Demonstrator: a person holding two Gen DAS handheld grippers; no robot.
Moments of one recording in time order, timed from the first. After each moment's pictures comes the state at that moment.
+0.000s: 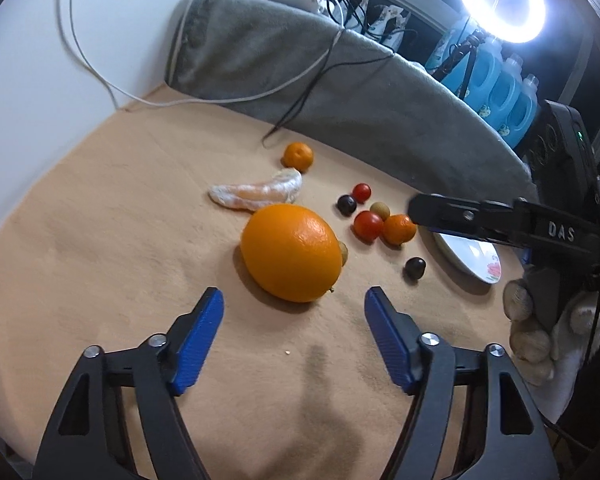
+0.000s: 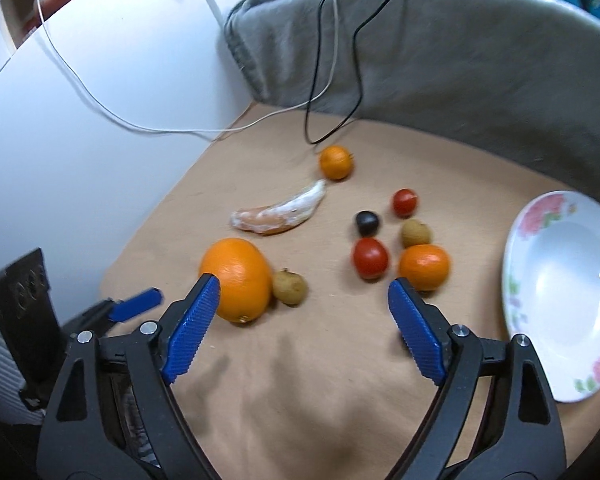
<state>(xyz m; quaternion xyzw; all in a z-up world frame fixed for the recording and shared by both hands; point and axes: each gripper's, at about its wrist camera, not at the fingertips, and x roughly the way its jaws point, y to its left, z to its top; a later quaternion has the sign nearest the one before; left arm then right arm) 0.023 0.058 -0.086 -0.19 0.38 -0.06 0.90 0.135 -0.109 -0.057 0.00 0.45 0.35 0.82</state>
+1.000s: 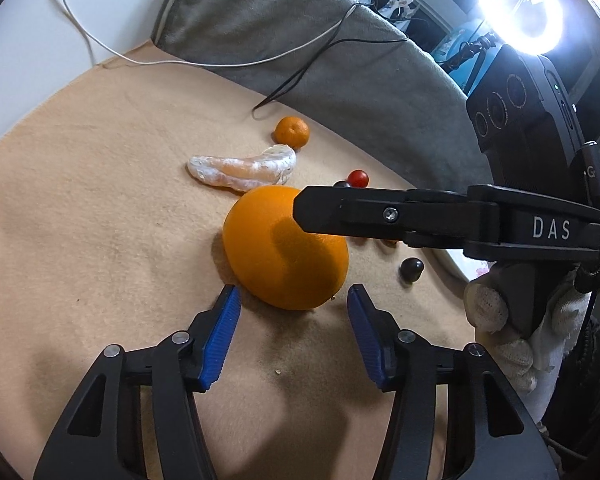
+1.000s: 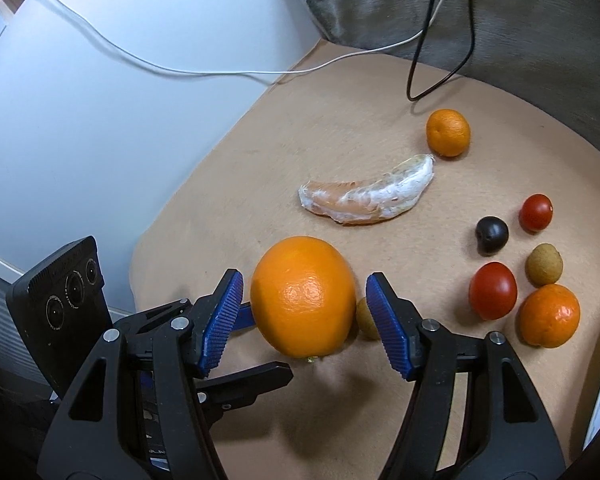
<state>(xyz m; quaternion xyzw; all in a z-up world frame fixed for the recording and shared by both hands) 0.045 0.060 -0.110 -0.24 0.40 -0.10 0.88 0.159 -0.029 -0.082 -0.03 0.52 0.45 0.73</state>
